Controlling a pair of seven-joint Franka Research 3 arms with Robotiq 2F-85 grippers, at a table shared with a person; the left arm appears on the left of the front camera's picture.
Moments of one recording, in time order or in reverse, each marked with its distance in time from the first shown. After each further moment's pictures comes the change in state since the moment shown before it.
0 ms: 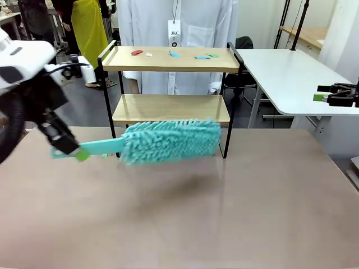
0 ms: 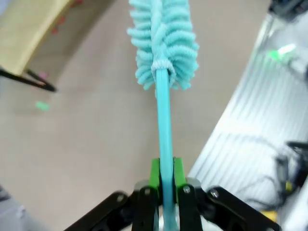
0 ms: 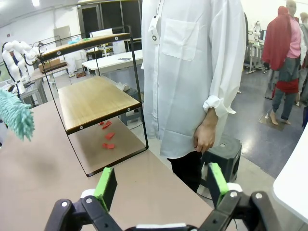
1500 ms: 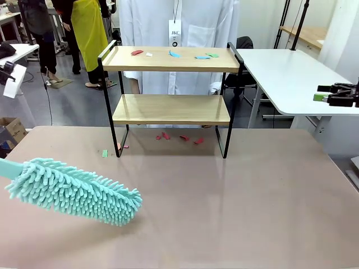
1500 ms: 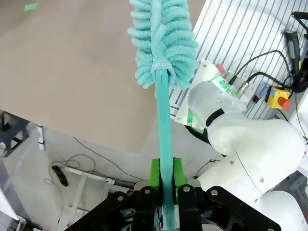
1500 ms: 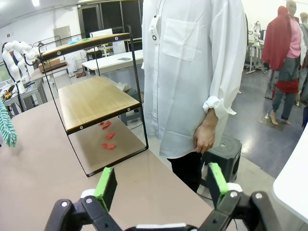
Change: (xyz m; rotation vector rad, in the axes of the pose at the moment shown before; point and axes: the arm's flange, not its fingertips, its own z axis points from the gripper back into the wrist) left arm -0.054 0.009 0.081 0.013 0.549 -0.136; right arm 0.000 0.000 0.000 0.000 0.000 0.000
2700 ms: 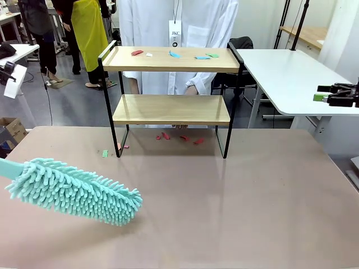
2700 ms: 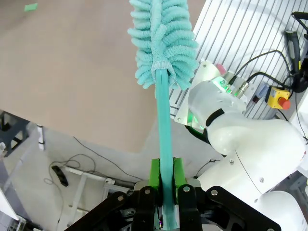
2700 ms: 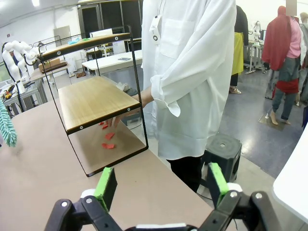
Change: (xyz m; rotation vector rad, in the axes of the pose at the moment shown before) left arm 0.000 0.000 0.000 0.000 0.000 0.000; right arm 0.000 0.000 0.000 0.000 0.000 0.000
